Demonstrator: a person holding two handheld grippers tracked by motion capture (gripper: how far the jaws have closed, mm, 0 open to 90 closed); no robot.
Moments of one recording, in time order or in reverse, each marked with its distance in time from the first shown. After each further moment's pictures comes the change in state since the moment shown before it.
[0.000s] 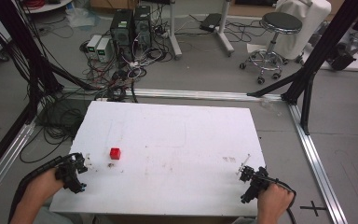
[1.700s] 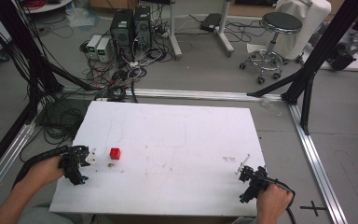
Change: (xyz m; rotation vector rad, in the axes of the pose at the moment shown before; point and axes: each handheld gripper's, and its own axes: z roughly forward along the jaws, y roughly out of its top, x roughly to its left) left arm 0.023 0.023 -0.010 -0.043 -0.027 0.261; right arm 0.003 0.002 -0.003 -0.027 -0.008 -0.010
